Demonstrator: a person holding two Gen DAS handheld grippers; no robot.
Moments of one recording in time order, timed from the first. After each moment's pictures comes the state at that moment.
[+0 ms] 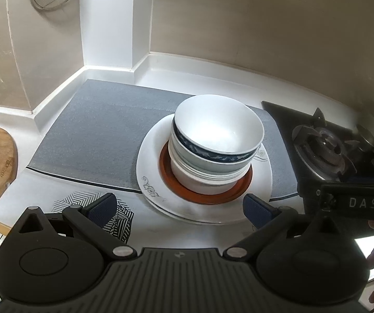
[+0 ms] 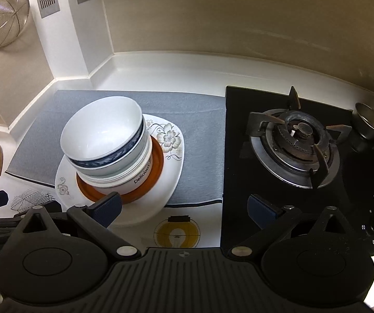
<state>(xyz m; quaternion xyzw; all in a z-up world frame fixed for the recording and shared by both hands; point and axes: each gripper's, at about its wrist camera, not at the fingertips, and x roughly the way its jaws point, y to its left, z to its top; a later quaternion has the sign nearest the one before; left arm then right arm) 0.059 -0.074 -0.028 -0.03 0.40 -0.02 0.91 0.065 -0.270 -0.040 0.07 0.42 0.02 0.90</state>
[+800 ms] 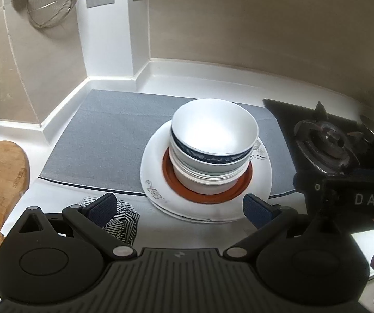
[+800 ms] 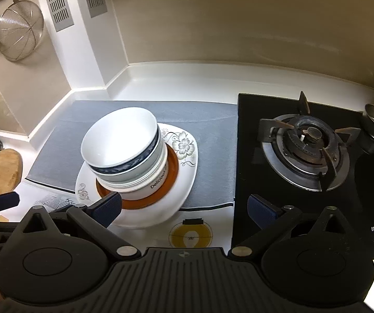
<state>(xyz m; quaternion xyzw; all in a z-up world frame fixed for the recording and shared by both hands) 0.051 -0.087 -0.015 0.01 0.40 -0.01 0.92 0.053 -0.275 -0.027 0.10 0.40 0.06 0.91</state>
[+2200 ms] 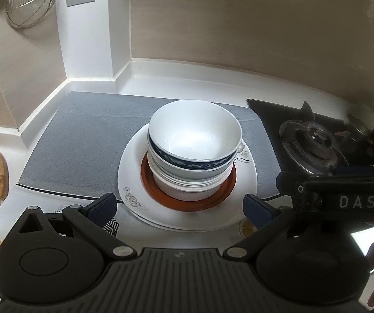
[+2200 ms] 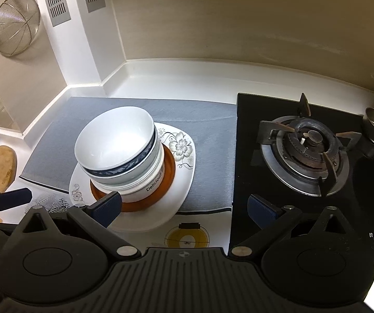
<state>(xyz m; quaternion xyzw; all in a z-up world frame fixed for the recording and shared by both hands) 0.065 -0.094 -0.022 0.01 0.40 -0.05 0.92 0.065 -0.271 -0.030 0.09 0.41 0.05 0.91</state>
